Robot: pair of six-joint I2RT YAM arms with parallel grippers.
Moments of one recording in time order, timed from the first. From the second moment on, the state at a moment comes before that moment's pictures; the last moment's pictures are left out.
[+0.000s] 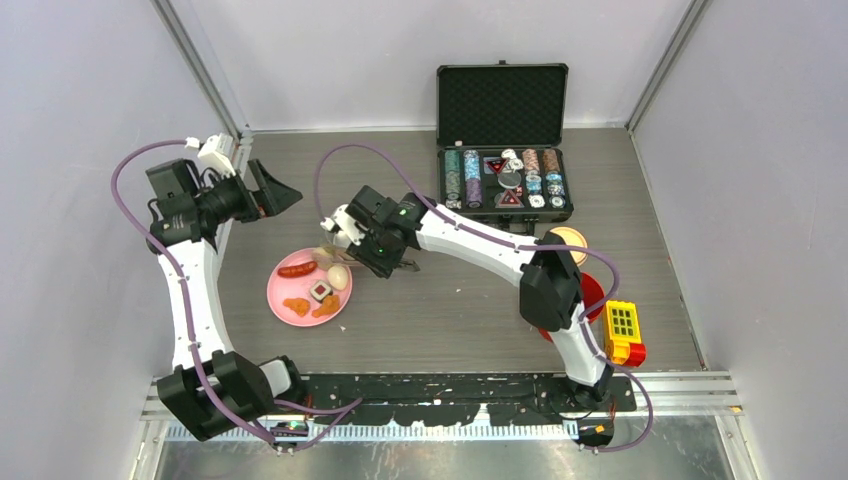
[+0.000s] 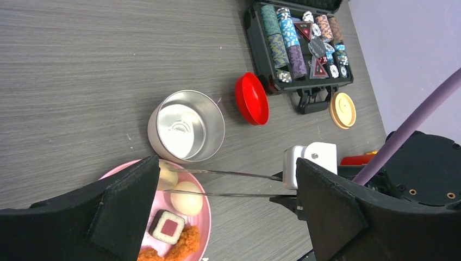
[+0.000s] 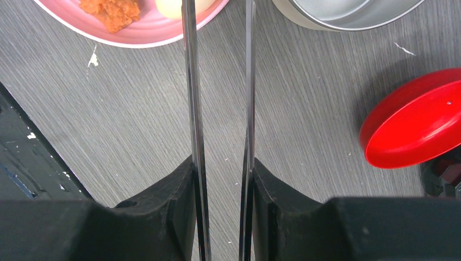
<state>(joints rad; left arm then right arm) 0.40 1.17 1.21 -0.65 0.87 -0.11 1.02 2.10 1.95 -0.90 -0.06 -0.14</state>
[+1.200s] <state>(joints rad) 0.42 1.17 1.20 -0.58 0.89 -0.17 1.03 2.08 1.99 -0.93 -0.05 -0.12</state>
